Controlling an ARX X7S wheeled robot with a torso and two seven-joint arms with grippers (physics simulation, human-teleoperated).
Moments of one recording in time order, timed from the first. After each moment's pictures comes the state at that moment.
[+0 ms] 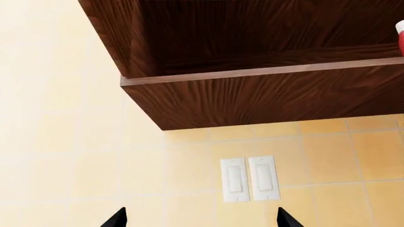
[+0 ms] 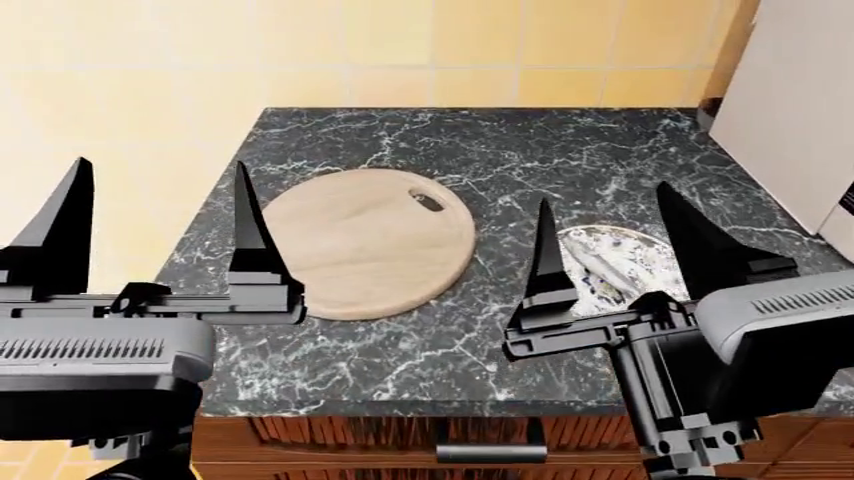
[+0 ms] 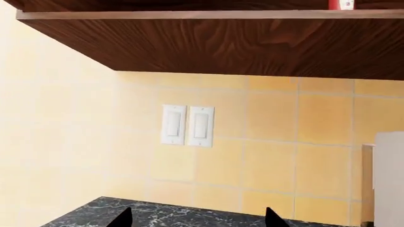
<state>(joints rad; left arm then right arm) -0.18 -0.20 0.09 0.81 -0.06 -0.31 -0.20 0.28 0.27 -0.11 -1.01 0.35 0.80 0.25</state>
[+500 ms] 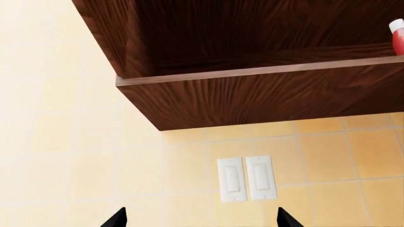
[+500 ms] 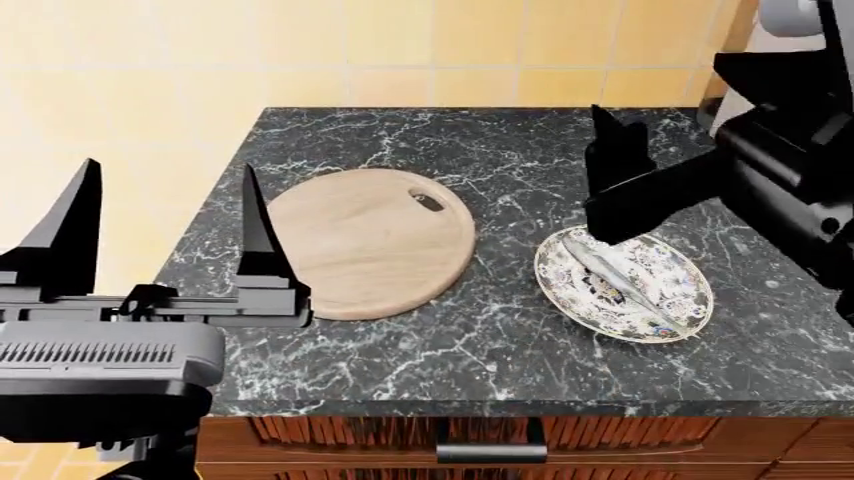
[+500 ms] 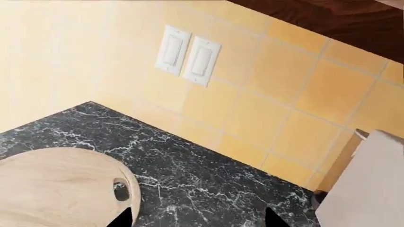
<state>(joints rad) -0.18 -0.22 0.12 0.80 -0.05 -0.30 -0.21 1.48 0.85 -0.47 -0.50 2.00 1.22 1.13</state>
